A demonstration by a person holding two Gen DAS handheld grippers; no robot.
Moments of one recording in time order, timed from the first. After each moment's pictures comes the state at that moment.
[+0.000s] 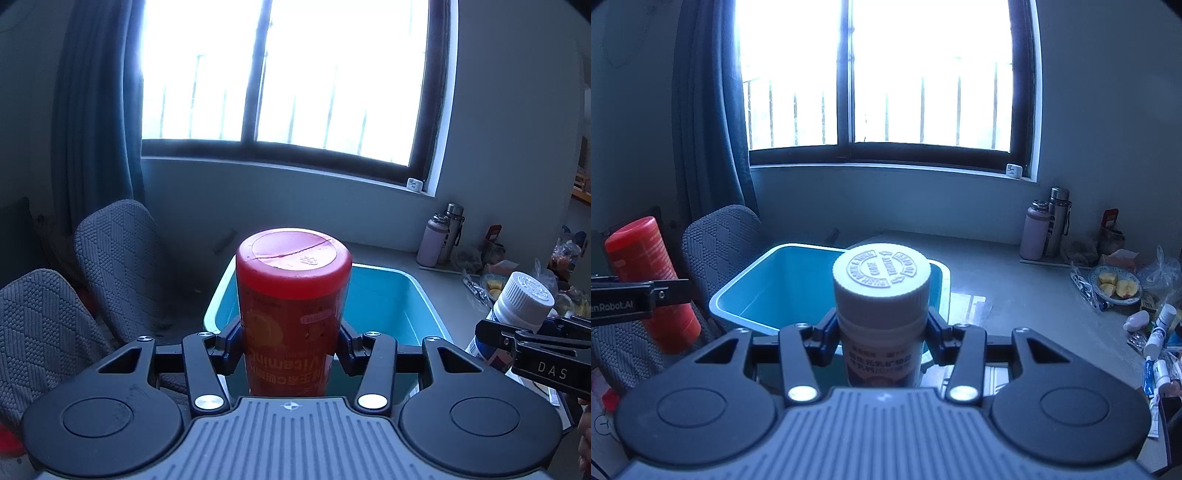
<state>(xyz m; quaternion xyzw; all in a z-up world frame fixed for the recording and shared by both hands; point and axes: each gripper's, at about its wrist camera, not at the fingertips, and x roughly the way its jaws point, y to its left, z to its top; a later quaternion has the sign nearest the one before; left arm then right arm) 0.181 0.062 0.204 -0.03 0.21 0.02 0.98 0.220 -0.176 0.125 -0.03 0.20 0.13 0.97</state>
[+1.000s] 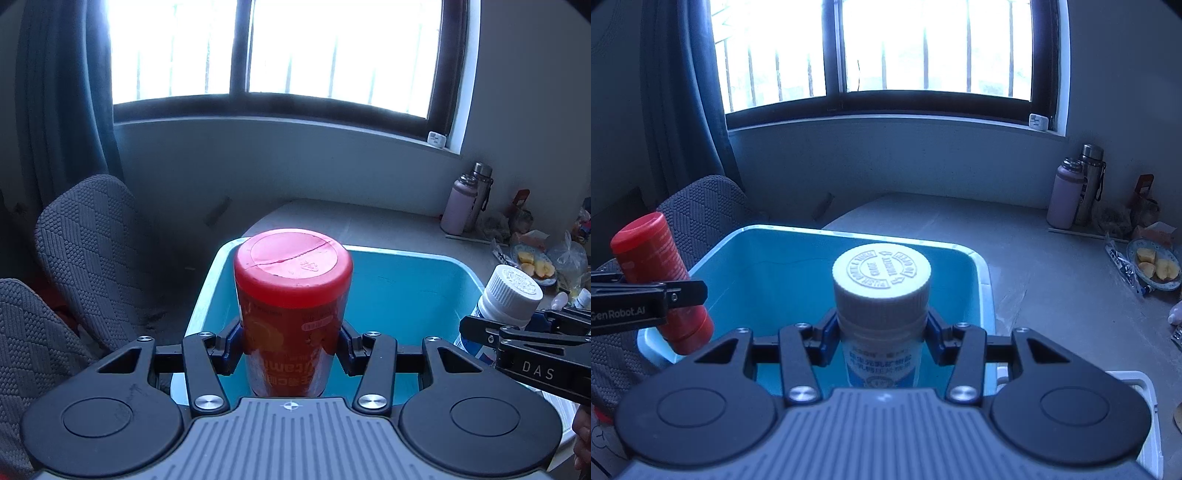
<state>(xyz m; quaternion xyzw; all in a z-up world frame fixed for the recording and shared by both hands) 0.355 0.093 0.156 -0.02 0.29 0.00 0.96 0.358 -0.132 0.084 -0.02 0.28 0.12 0.95</state>
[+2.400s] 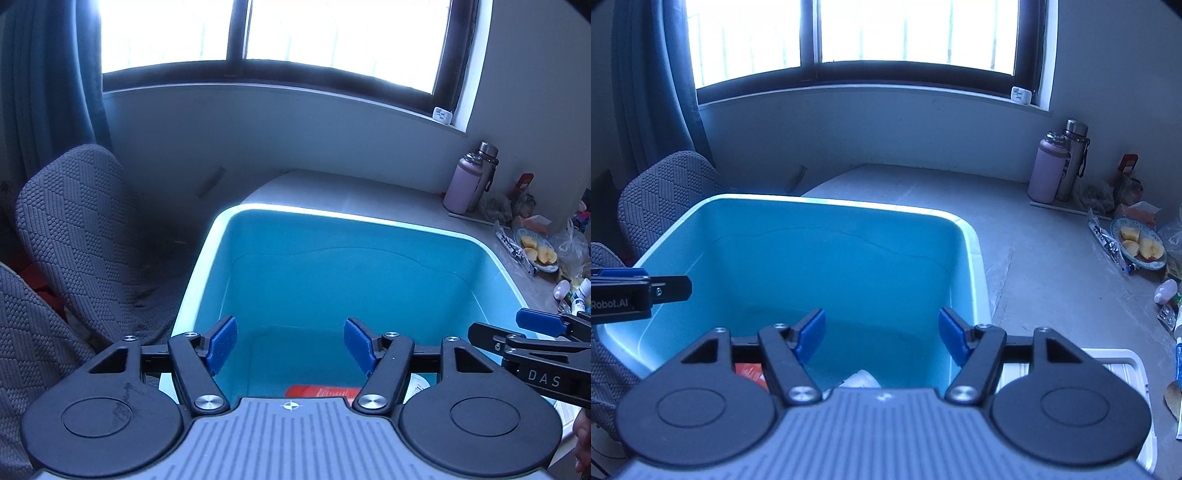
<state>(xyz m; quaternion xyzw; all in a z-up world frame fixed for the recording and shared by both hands) 0.375 0.108 0.124 -0.04 0.33 -0.01 0.94 0.360 -0.126 0.075 -0.03 0.32 0.07 0.95</state>
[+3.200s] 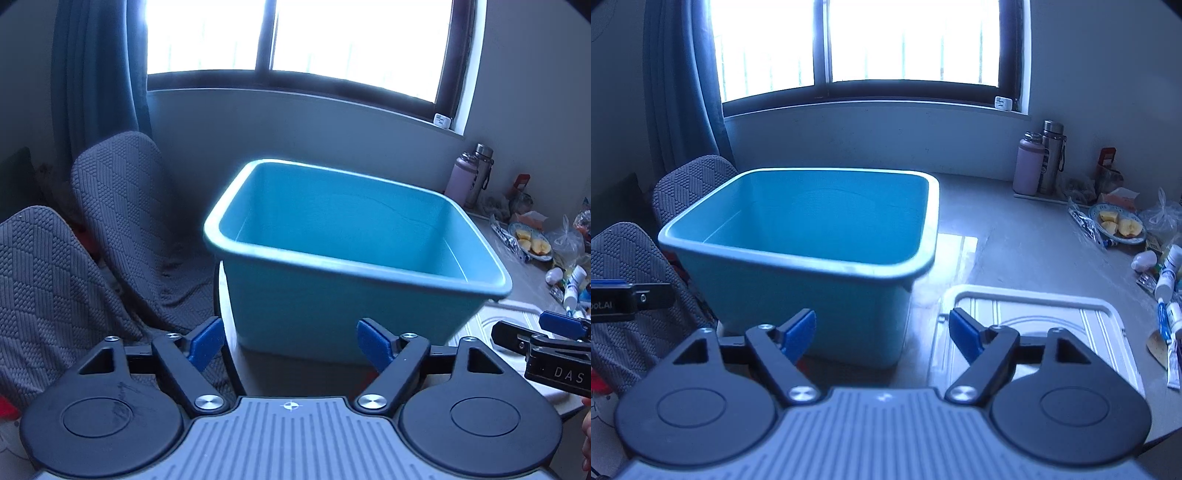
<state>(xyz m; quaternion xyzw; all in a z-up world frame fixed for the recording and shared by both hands) 0.207 0.076 0.106 -0.05 0.31 0.03 0.95 0.240 -0.175 0.050 -0.02 0.28 0.09 0.96</state>
